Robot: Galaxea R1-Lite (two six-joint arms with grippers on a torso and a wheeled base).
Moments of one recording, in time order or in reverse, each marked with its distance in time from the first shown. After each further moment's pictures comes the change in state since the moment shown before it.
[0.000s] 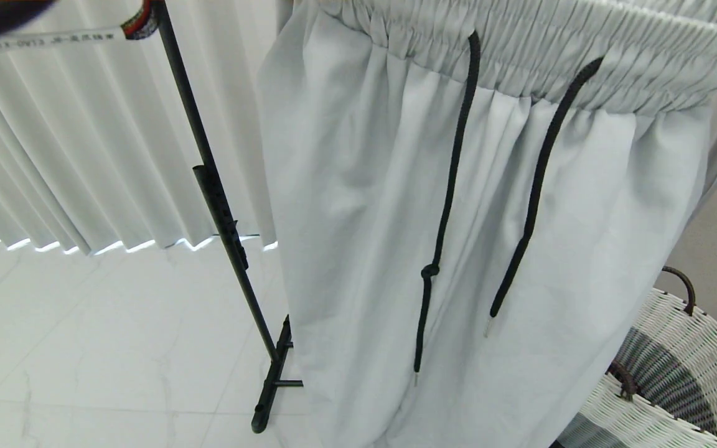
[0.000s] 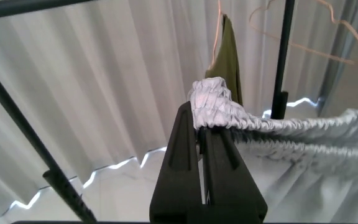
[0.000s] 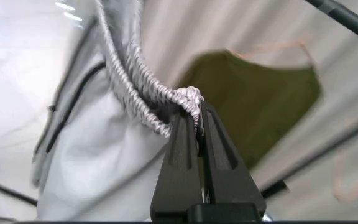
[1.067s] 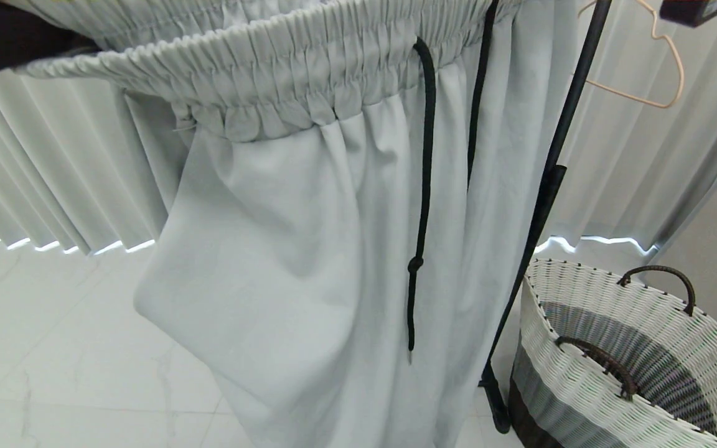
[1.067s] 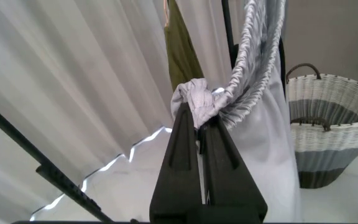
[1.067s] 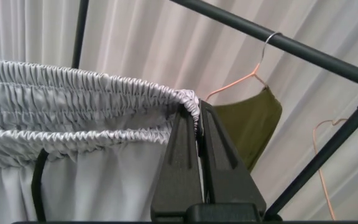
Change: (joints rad) left arm -0.246 -0.353 0.357 0.110 0.003 0.088; right arm -0.108 0.302 -0.138 -0.405 -0.029 -0.004
